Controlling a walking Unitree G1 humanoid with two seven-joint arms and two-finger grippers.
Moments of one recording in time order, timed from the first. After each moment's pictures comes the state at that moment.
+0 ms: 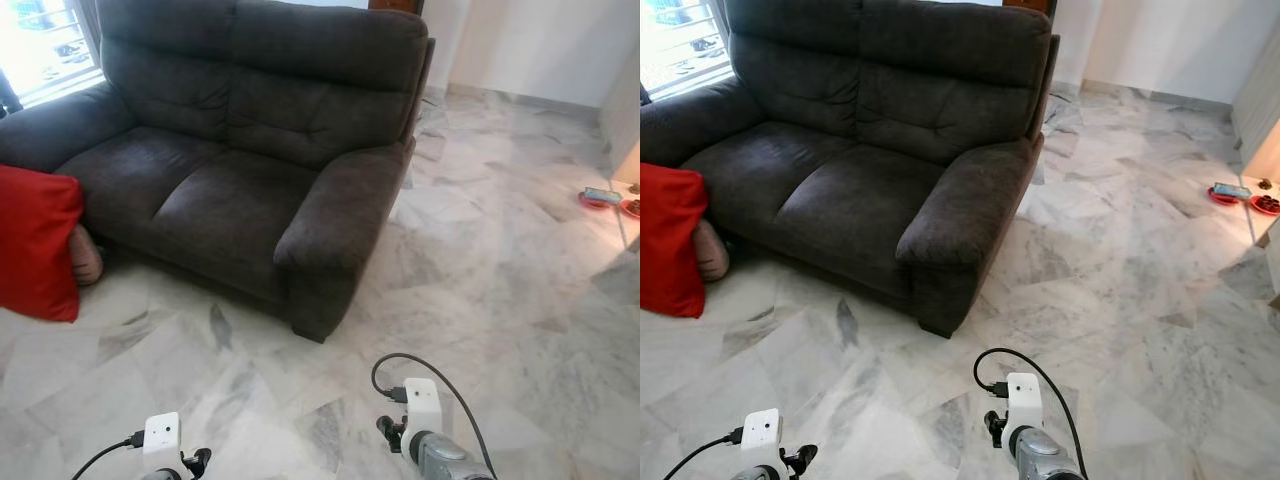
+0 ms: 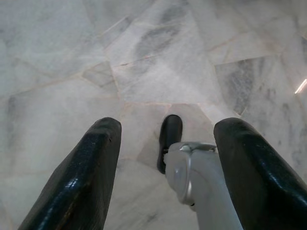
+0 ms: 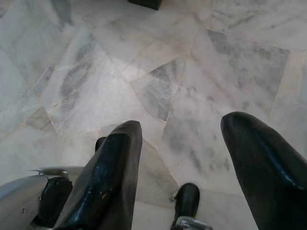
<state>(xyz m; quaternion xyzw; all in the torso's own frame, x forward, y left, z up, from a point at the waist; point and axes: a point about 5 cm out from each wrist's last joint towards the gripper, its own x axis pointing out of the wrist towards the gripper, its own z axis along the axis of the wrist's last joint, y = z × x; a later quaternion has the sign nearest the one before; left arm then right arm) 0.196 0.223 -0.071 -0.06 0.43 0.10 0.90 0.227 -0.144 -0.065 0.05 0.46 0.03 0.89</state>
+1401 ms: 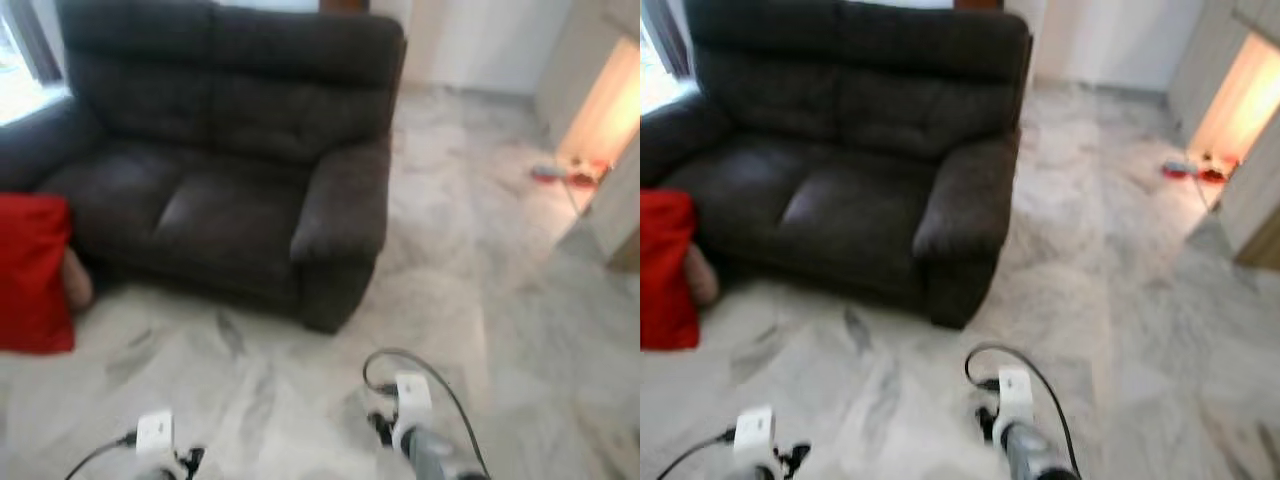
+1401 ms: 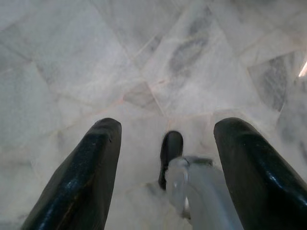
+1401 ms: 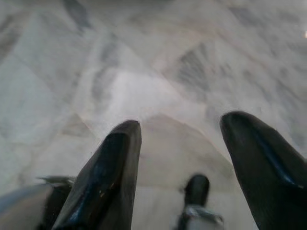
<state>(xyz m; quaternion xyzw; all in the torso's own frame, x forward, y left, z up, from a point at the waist) 0.192 0.220 -0.074 -0.07 0.43 0.11 0.89 0.226 -0.145 -0.065 0.05 0.46 0.03 0.89</state>
